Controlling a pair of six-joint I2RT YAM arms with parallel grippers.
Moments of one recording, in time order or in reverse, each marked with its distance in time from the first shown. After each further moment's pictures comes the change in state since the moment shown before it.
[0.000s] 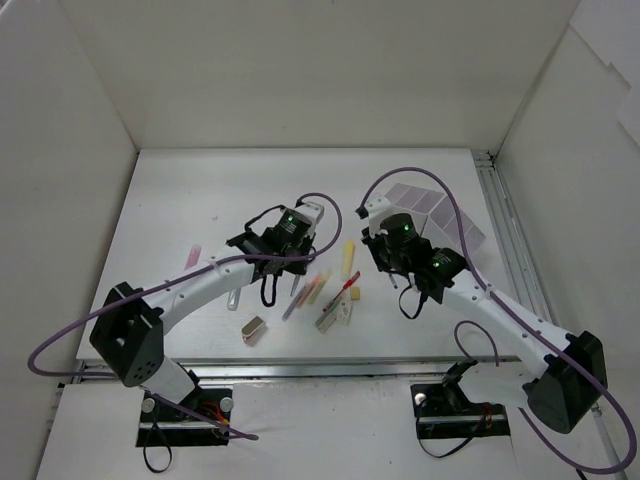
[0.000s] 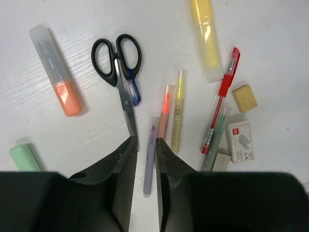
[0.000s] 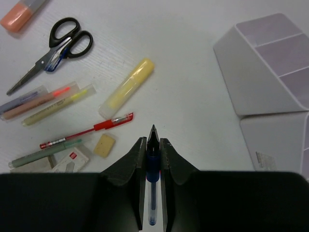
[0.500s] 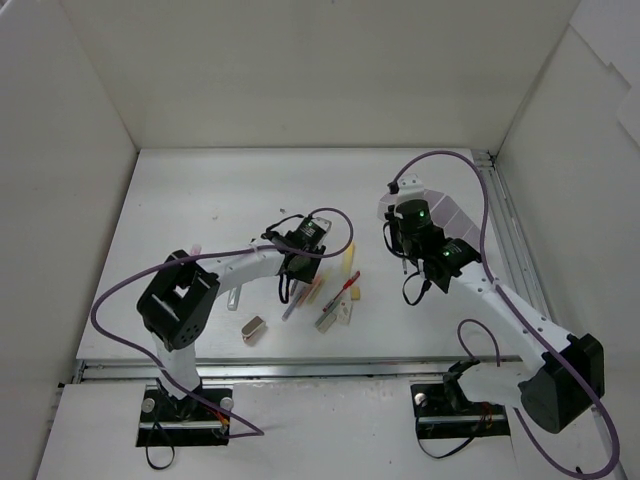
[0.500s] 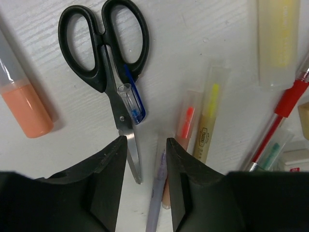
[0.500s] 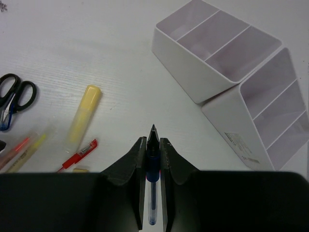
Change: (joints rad) left arm 0.024 0.267 0.043 0.040 0.023 -0.002; right arm -0.102 0.033 0.050 0.033 0.167 0.126
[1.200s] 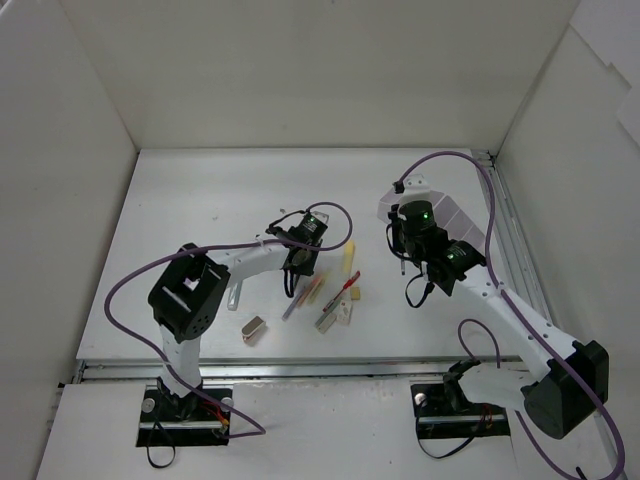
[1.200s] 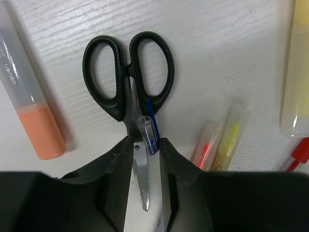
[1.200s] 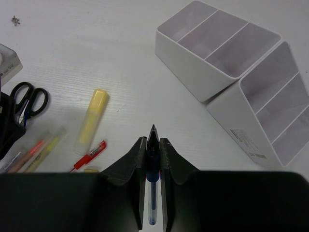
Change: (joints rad) left arm 0.024 0.098 0.069 0.018 -0.060 -0.044; right arm -0.013 -0.045 -0.002 -0.014 0.001 0.075
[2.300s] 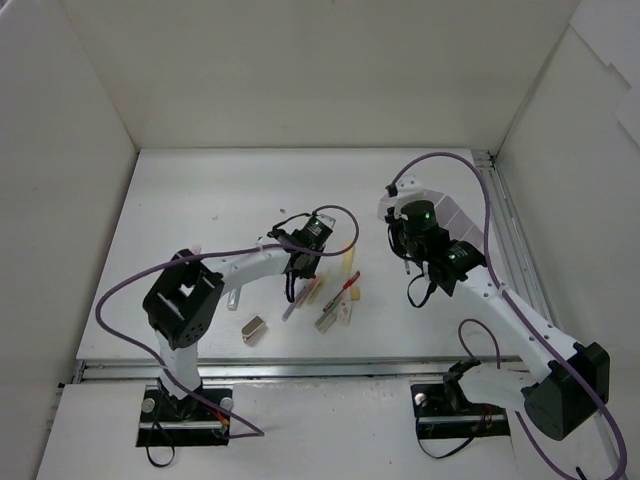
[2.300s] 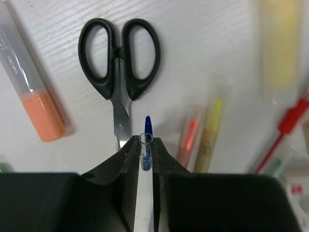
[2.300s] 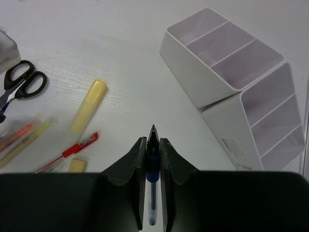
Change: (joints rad) left arm -0.052 -0.022 0.008 -0.045 -0.055 0.024; right arm -0.007 -0.006 0.000 -0.003 -0.045 -0.085
